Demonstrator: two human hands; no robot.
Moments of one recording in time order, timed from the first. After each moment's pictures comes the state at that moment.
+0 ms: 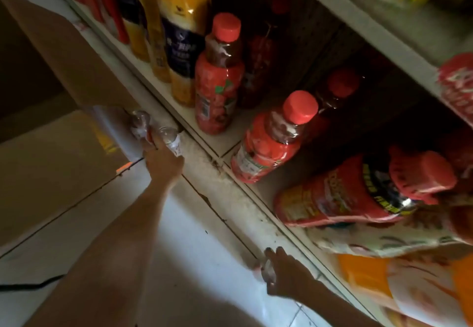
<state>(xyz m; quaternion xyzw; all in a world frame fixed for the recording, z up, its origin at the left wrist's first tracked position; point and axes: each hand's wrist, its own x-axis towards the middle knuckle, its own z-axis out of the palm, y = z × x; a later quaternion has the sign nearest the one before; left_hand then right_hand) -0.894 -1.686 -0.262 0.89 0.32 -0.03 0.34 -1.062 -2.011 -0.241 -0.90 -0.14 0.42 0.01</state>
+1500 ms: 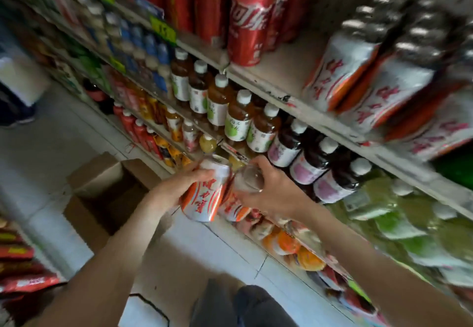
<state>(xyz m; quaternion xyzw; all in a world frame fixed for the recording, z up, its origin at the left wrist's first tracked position) -1.008 -1.730 0.520 0.60 0.05 -0.32 0.73 -1.030 -1.946 0.576 -0.91 -0.06 0.21 0.36</state>
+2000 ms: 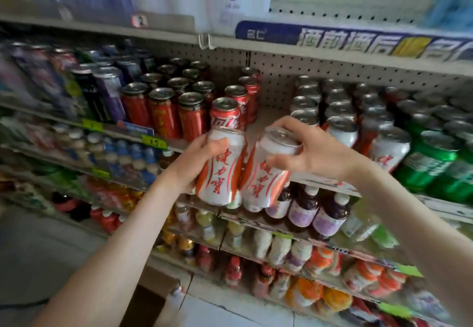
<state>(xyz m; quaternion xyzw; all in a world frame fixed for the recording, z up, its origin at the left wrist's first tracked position) -0.918 -1.742 0.716 0.62 -0.21 -0.24 0.71 -1.005 -1.949 0.775 -0.93 -0.05 -0.01 0.38</state>
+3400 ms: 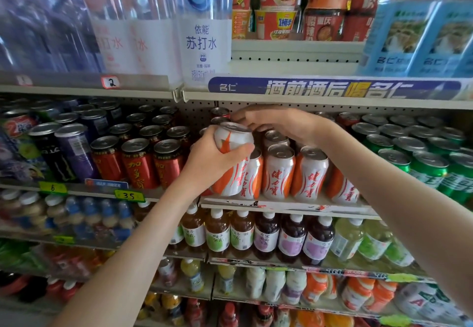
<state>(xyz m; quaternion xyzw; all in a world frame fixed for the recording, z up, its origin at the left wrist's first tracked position) -0.874 -1.797 0.767 0.77 -0.31 -0.02 0.56 -0.929 -1.974 0.833 -0.89 -0.06 -0.01 0.46</state>
